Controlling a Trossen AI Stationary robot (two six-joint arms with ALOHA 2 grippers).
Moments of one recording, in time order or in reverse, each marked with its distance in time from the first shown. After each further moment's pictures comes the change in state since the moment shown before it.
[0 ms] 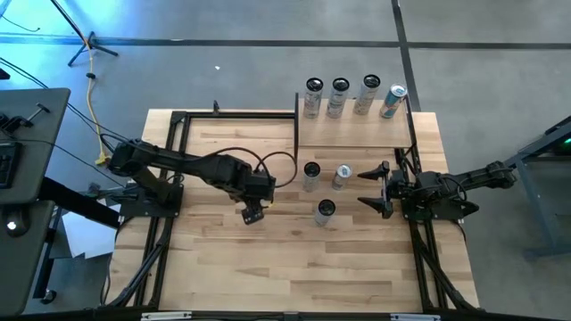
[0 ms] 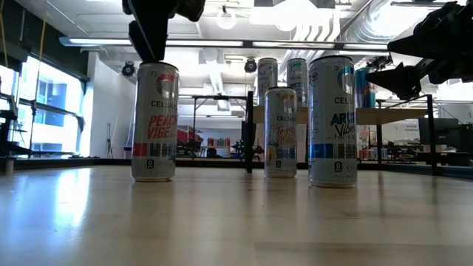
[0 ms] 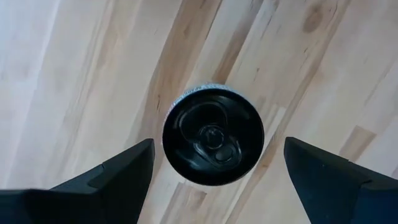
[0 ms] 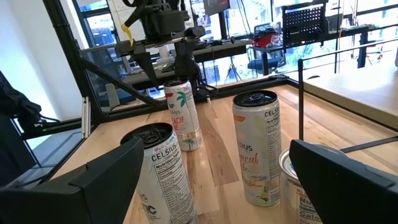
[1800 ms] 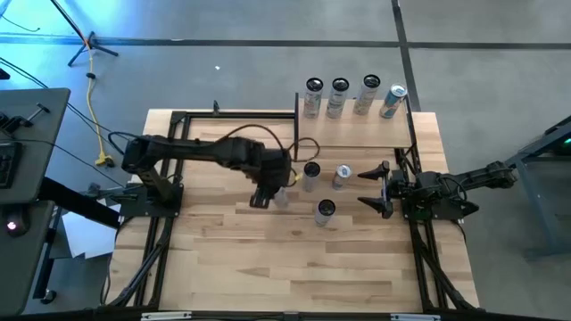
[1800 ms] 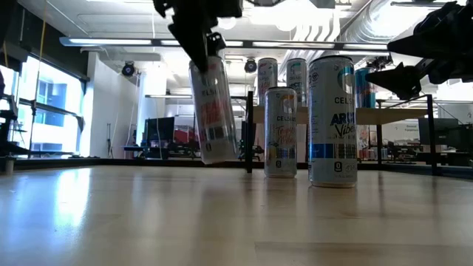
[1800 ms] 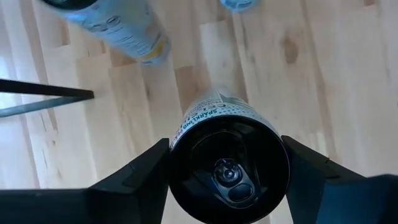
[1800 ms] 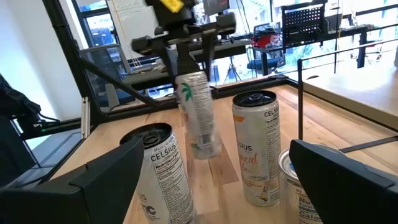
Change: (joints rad) left arm 0.173 0.097 0.087 0.206 0.104 0.791; right arm 0.000 0.000 0.000 0.000 0.000 0.000
